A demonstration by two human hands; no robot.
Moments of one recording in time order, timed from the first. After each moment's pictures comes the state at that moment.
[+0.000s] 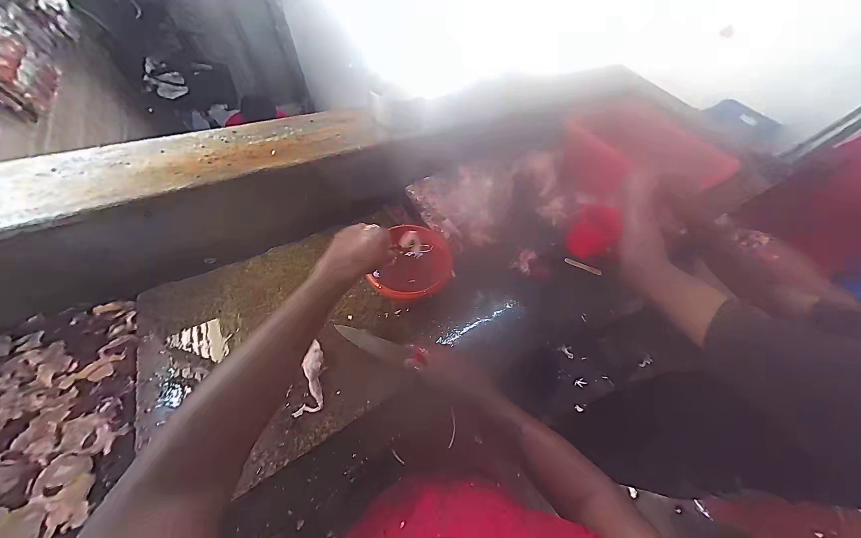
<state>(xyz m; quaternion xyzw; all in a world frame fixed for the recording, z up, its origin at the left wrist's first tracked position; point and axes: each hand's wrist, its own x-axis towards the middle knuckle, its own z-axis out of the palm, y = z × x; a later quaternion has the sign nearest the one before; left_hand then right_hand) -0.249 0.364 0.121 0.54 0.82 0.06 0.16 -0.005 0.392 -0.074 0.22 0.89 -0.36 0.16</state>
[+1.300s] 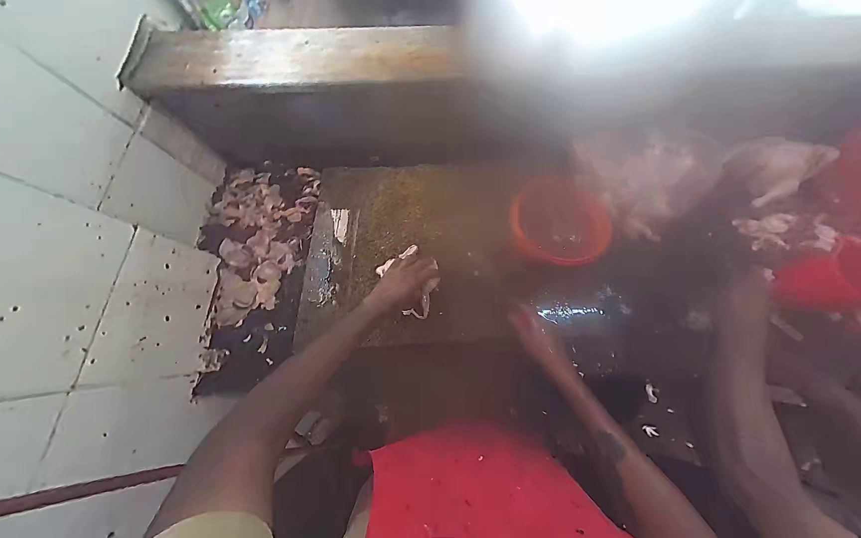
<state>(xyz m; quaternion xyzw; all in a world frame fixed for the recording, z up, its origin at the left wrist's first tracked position) -0.258 0.133 -0.074 0.49 0.84 0.11 0.20 -0.008 0.374 -0.079 0.29 0.91 -0.28 0.14</state>
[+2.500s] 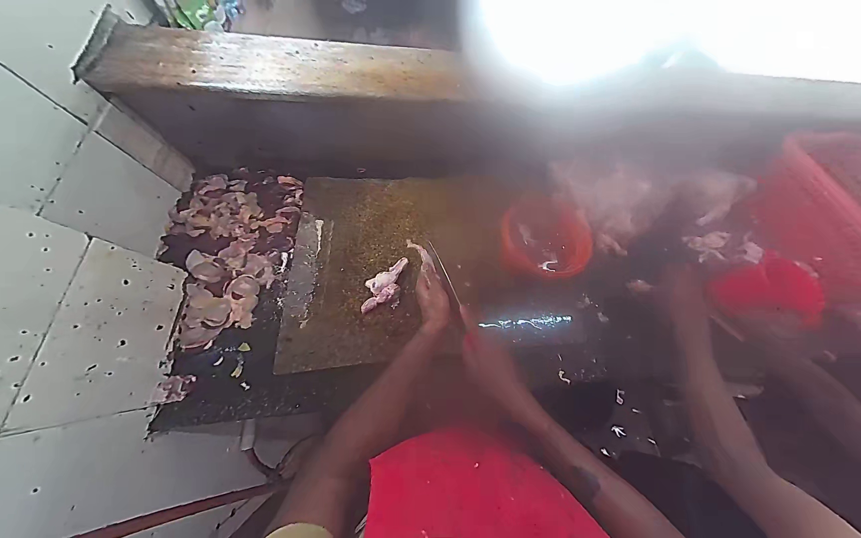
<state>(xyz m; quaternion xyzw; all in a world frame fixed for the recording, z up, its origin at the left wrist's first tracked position) -0.186 0.221 -0.061 -0.10 0.68 0.71 0.16 -0.033 0.268 -0.025 0.18 0.92 -0.35 0.06</state>
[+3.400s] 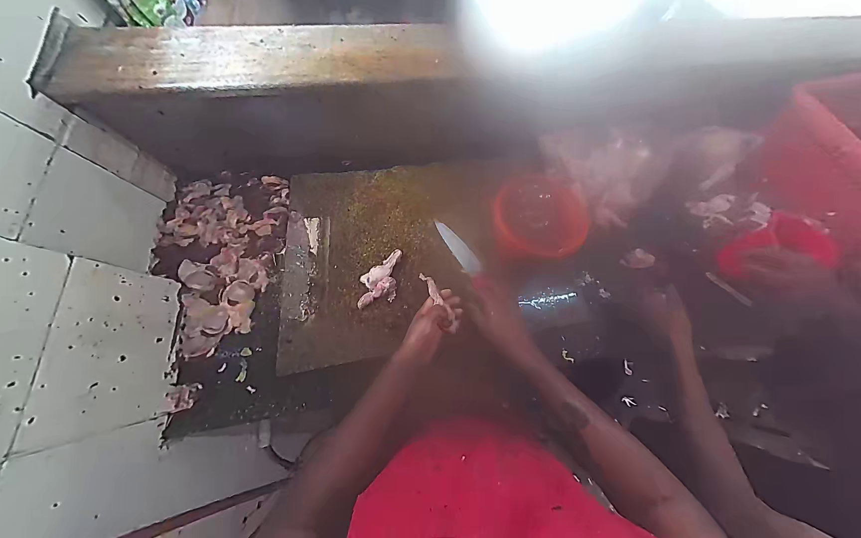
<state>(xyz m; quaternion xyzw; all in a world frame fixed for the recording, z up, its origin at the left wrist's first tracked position) -0.146 0.160 -0.075 -0.02 0.50 0.74 0.45 -0.066 0.324 -0.060 0.20 0.94 -0.26 0.04</state>
